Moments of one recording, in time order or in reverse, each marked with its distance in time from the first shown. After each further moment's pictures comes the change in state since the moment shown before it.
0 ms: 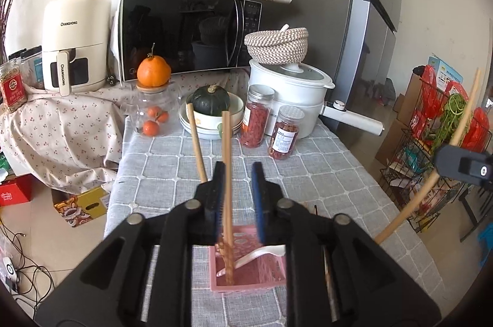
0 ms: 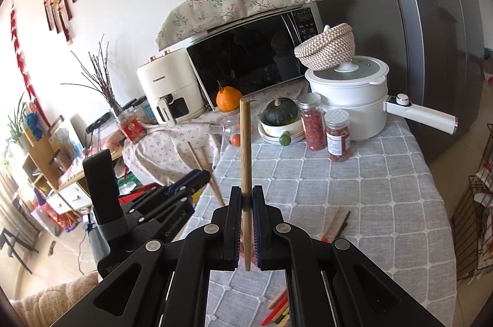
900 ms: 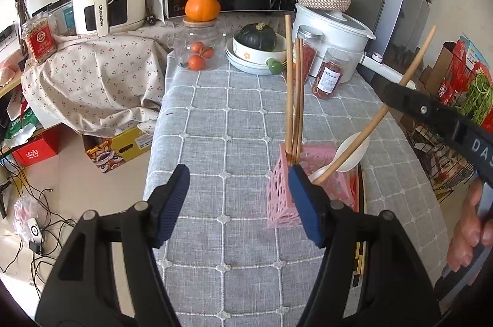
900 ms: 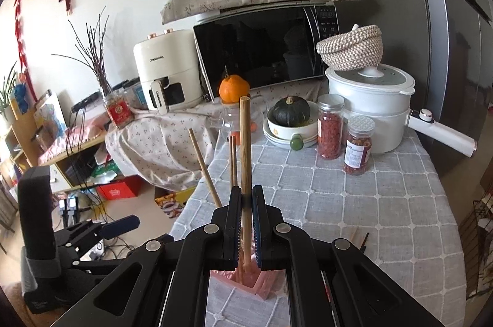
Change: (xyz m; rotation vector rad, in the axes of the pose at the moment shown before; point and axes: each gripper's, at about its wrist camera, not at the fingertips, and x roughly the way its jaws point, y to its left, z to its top) left arm -0.008 0.053 -0.034 -0.061 0.275 0.123; right arm 0.086 0.040 -0.010 -0.110 0.006 -0.074
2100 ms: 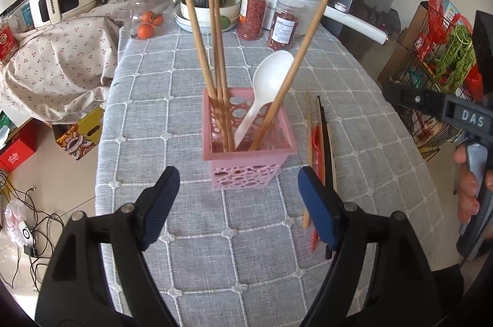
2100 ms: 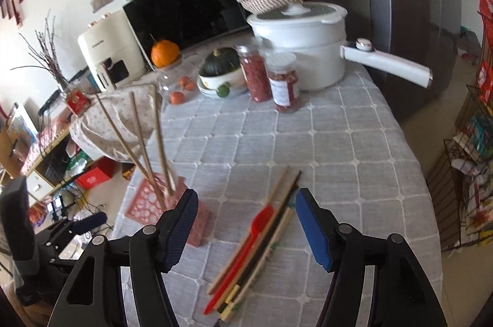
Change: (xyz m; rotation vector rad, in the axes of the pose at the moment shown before) left arm 0.022 -0.059 -0.030 0.111 0.153 -0.097; right arm -0.014 -0.108 -0.035 0.173 0.223 -0.128
